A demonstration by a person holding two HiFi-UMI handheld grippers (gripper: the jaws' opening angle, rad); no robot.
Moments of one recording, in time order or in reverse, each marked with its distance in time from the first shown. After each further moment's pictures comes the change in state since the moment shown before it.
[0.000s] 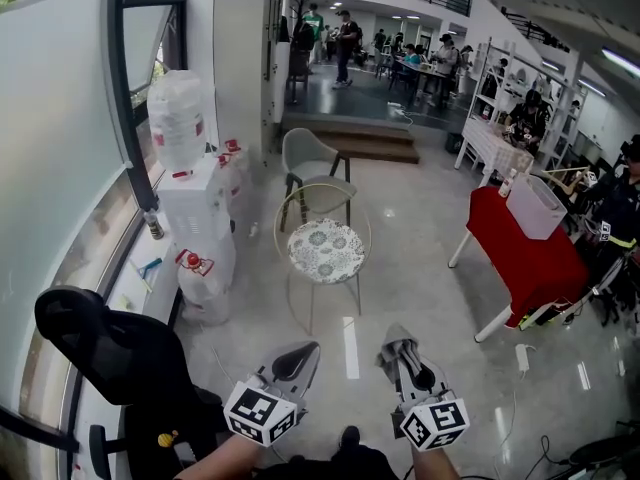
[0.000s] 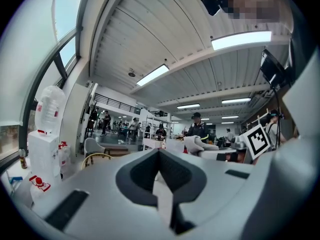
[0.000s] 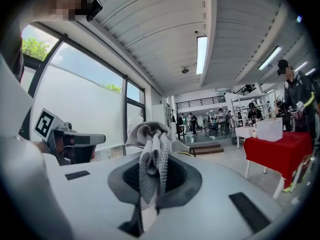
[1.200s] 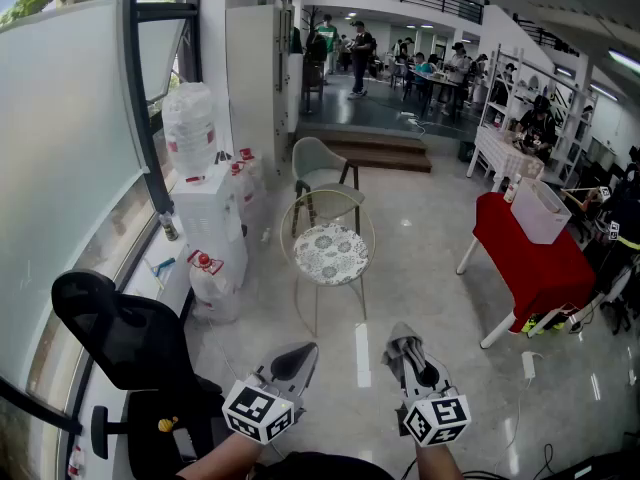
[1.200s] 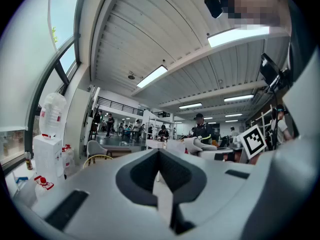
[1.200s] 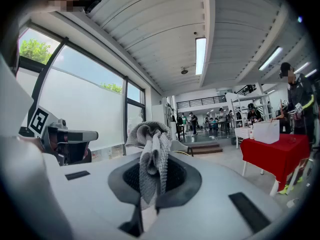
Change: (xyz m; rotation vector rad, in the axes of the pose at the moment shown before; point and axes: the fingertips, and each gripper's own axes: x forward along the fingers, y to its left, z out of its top) left arm -0.005 -0.066 0.012 0.018 -0.005 0.051; right arm -0.054 -0.045 0.011 -0.003 0.012 0.007
